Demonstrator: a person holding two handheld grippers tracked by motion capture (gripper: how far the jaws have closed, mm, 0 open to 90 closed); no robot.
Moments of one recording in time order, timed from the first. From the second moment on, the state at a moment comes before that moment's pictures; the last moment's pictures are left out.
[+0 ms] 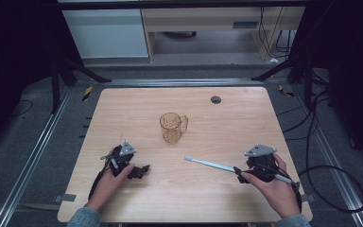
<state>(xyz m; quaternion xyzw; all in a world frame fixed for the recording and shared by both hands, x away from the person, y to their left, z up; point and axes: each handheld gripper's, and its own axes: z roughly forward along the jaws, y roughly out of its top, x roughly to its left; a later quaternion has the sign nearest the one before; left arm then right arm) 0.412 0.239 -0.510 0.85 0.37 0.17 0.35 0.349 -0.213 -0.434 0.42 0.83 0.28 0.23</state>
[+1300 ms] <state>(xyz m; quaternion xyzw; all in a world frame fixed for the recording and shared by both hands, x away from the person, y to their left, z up) 0.412 0.239 -0.511 0.84 0.37 0.17 0.35 0.435 -0.134 -0.392 0.25 0.95 0.16 0.13</state>
